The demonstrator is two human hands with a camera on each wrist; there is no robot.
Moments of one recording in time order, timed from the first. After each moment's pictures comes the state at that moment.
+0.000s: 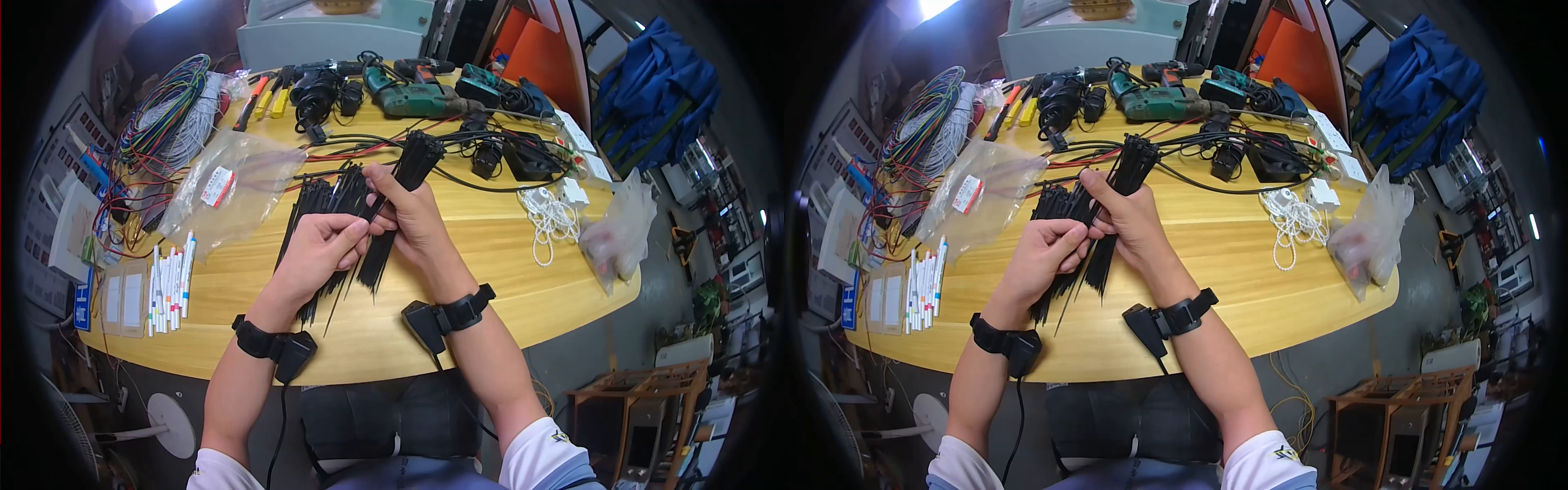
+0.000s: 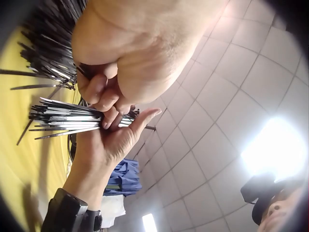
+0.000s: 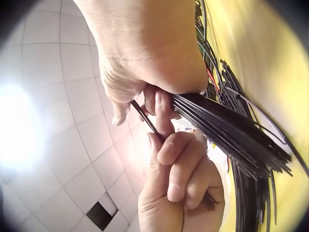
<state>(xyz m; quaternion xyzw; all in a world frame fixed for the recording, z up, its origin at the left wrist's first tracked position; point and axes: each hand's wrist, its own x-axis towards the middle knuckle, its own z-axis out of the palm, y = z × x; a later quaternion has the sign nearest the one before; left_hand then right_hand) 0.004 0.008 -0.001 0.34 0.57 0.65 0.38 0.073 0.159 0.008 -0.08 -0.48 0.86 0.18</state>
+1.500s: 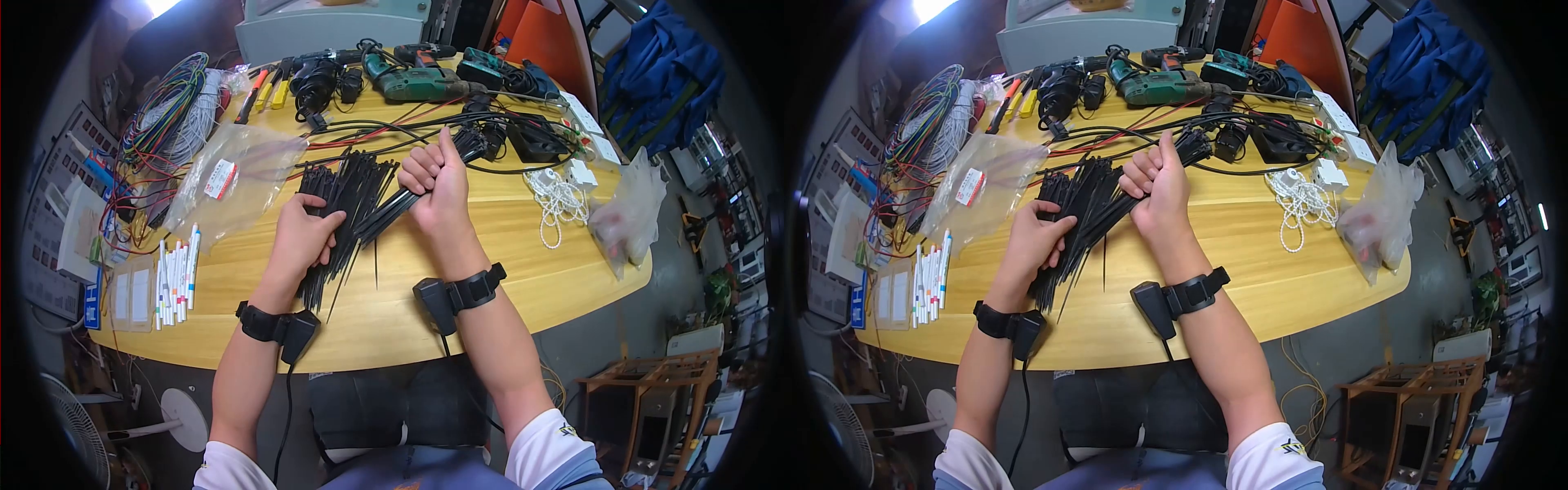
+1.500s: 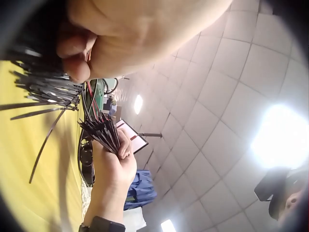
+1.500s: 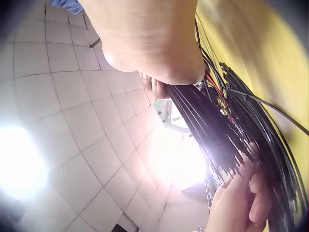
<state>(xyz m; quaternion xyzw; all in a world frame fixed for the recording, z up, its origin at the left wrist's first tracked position) -0.009 0.007 -0.010 0.16 0.78 0.54 0.25 0.068 0.195 -0.010 -0.04 -0.21 0.94 0.25</state>
